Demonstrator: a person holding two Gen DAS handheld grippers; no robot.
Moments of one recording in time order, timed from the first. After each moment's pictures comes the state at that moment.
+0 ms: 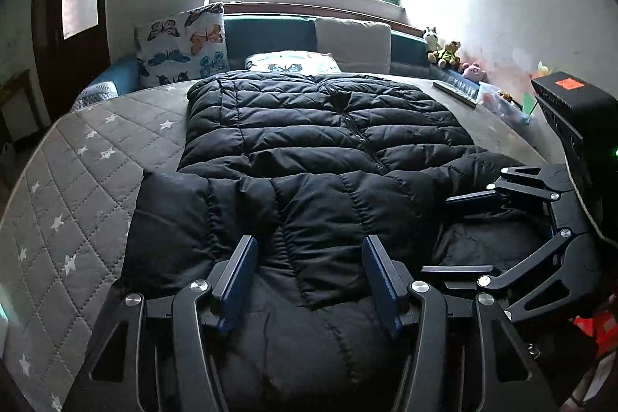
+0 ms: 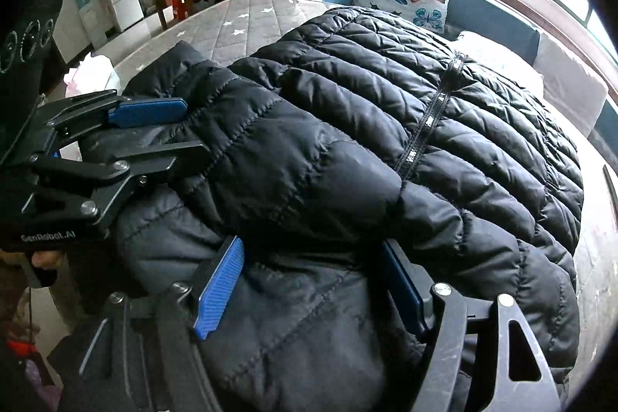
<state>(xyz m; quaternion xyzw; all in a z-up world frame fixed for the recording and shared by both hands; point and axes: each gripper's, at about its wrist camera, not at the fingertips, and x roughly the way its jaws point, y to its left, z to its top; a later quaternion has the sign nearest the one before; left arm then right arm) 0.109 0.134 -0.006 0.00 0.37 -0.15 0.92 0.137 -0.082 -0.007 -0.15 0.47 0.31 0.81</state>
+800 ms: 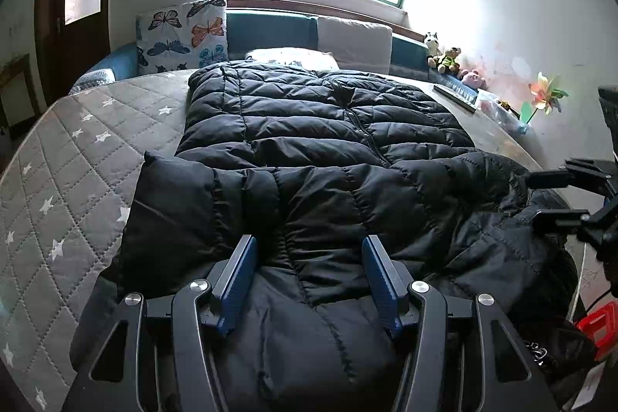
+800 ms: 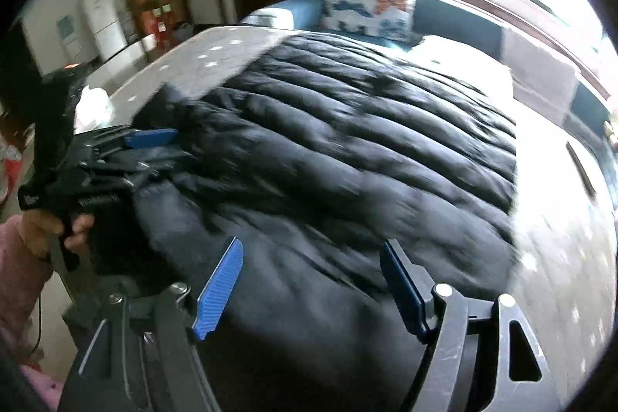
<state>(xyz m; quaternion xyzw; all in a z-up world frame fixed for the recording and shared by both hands) 0.119 0.146 -0.016 -0.03 0.38 -0.16 0.91 0.115 -0.168 0.035 -0.10 0.45 0.27 0.85</state>
